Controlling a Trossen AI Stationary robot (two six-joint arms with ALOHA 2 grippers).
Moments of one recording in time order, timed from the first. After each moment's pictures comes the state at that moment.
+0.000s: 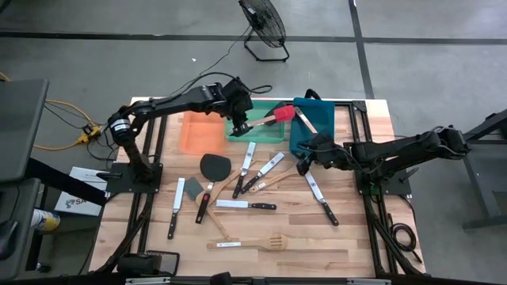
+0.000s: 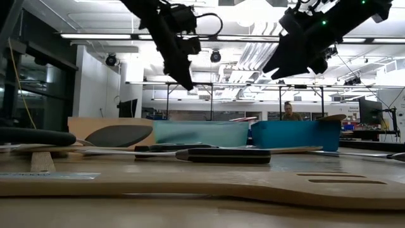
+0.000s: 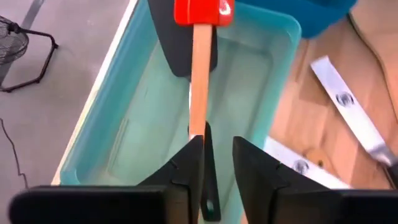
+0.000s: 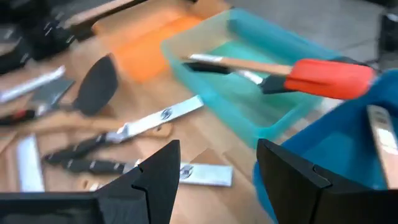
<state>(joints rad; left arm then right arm) 0.47 1.71 1.51 -0.71 0.00 0.18 0.05 1.09 0.62 -0.13 0.52 0.51</state>
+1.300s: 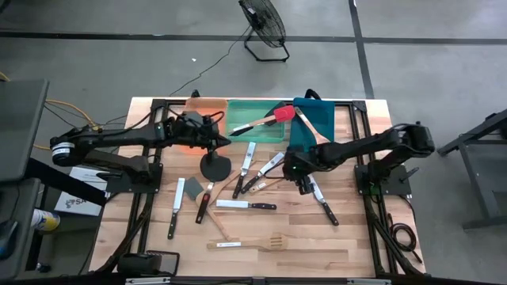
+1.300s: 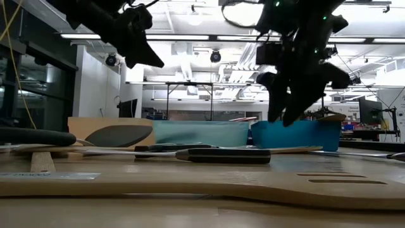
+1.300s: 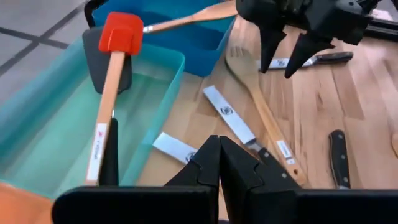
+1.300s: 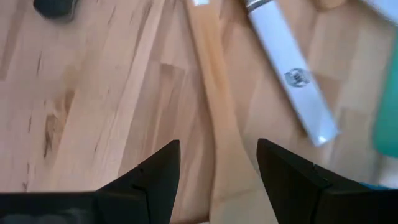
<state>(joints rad) 0.29 1.08 0.74 -0.15 0.10 -0.04 0.00 1.54 0.89 -0.51 0.06 -0.27</state>
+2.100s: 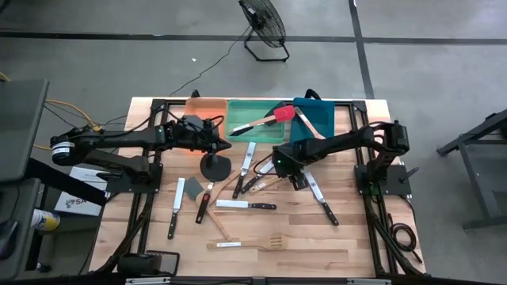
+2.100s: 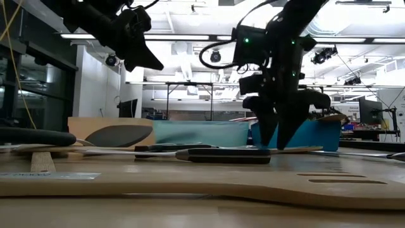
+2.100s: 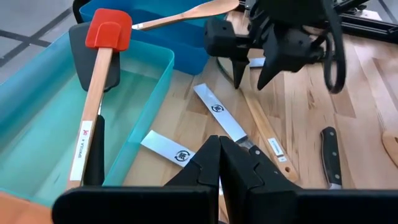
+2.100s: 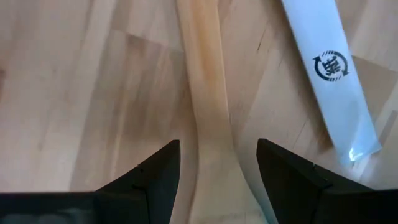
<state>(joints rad) 0.27 1.07 0.70 -0.09 0.09 -0.06 -0.09 1.77 1.02 -0.59 -0.01 -0.39</state>
